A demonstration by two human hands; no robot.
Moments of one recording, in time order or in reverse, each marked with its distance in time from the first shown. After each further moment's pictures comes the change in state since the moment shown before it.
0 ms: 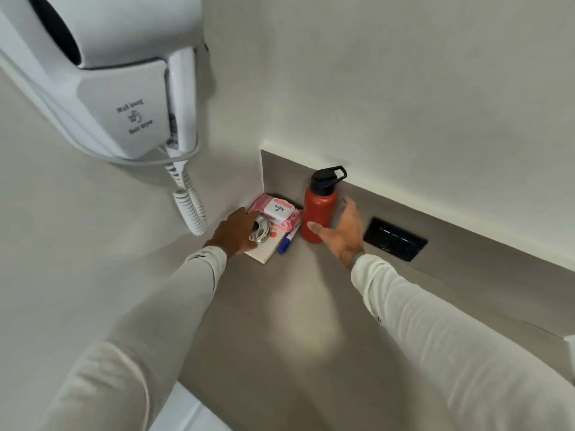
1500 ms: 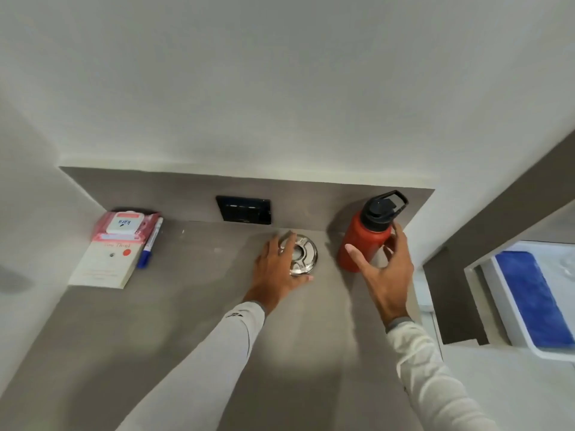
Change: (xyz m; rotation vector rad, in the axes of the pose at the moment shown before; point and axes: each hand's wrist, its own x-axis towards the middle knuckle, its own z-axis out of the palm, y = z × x) left_hand -0.063 0.328 0.168 -0.108 -0.067 0.398; right_hand -0.147 0.209 -0.259 0.064 0.708 0.050
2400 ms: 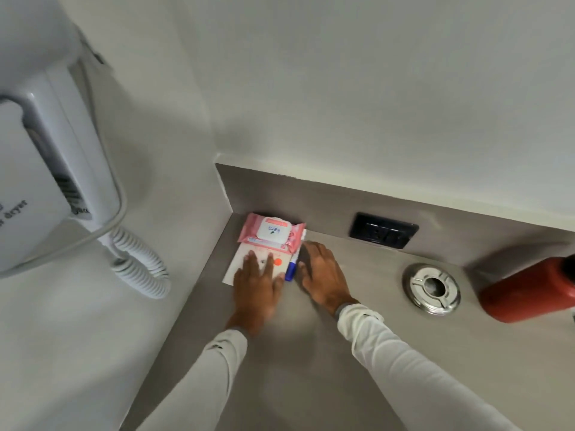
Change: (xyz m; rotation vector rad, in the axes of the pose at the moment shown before) left_hand -0.056 -0.276 -0.096 0.237 0.044 -0.331; right_hand -0.109 -0.133 0.316 -0.423 -0.821 -0.236
